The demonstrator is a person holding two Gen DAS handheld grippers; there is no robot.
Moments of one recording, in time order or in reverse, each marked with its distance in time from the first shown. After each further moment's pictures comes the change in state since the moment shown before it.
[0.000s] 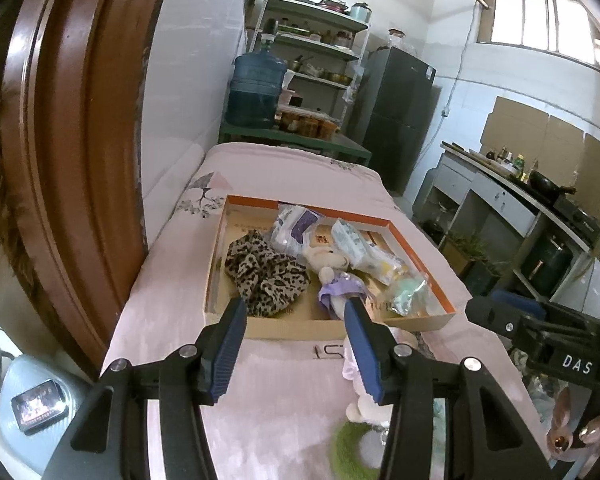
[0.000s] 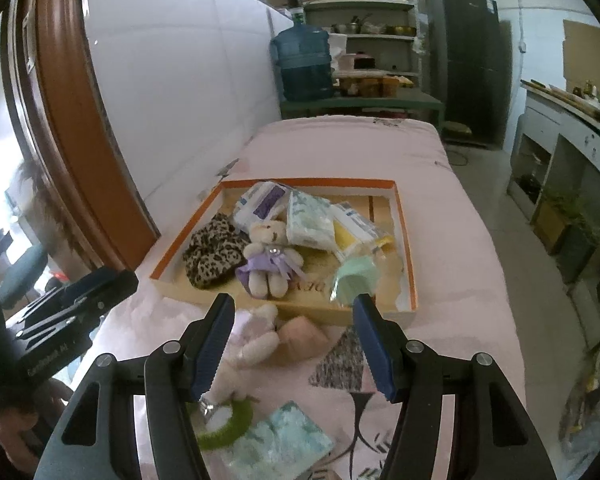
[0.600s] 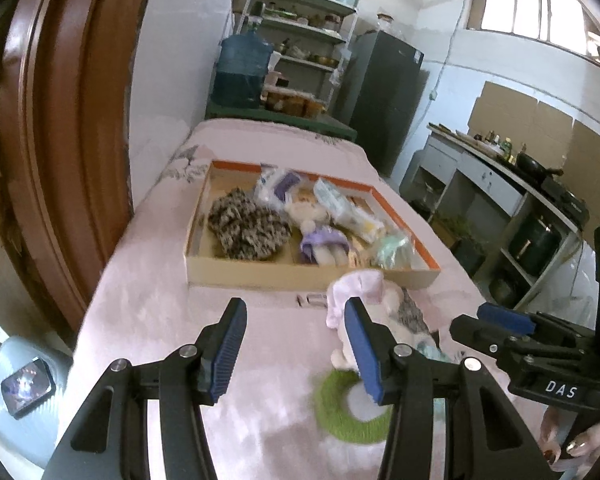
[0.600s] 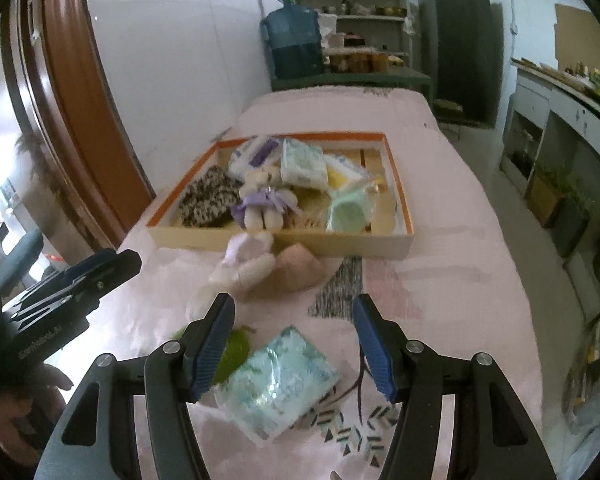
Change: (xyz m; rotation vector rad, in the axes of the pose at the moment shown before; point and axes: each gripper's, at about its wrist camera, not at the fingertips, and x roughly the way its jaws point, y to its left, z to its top) left arm -0.004 -0.007 -0.038 0.017 0.070 -0.052; right arm -0.003 0.003 -0.051 0.030 0.071 -0.021
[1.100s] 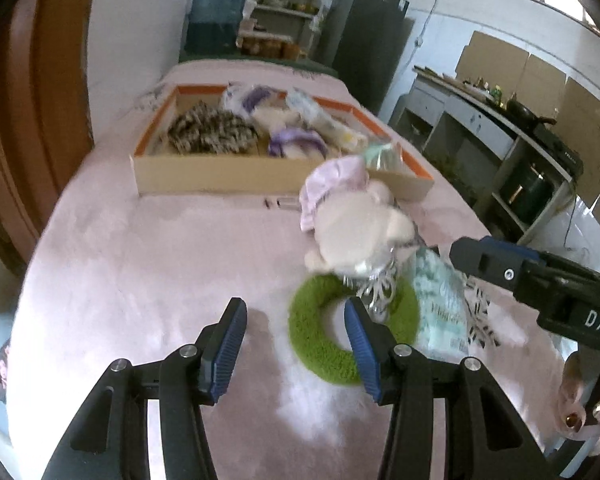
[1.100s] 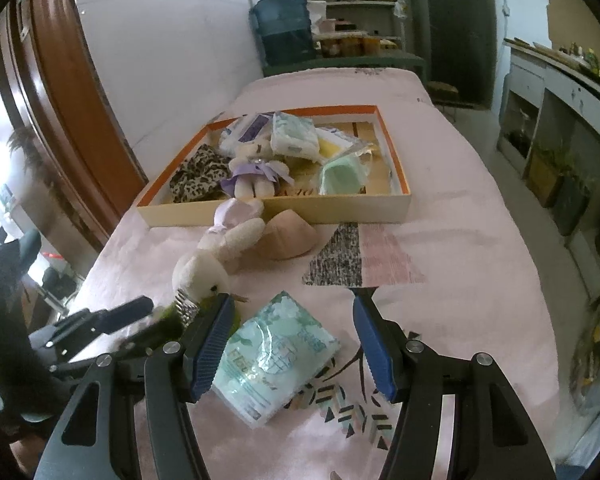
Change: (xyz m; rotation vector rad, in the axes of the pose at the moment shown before) left arm 0.035 -0.016 -0.047 0.051 0.201 -0.046; right arm 0.010 -0.008 -0.021 0.045 0.037 0.004
